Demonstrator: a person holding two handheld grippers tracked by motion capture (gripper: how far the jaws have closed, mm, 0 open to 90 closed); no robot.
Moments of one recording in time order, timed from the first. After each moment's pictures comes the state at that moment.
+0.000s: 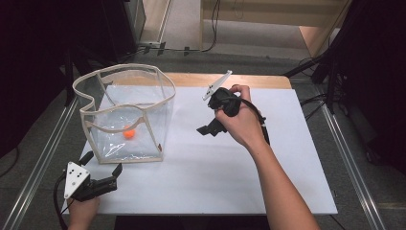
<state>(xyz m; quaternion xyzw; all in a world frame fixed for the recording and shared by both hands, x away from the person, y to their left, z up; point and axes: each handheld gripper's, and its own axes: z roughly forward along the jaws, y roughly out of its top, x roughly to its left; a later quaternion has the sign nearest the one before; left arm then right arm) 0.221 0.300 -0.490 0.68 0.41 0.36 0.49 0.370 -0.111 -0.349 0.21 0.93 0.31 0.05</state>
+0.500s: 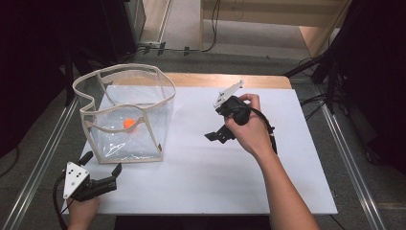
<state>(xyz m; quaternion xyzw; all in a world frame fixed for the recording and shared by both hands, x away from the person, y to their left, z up) 0.221 0.301 -0.490 0.68 0.41 0.36 0.49 0.354 -0.135 -0.365 0.22 0.92 0.32 0.05</state>
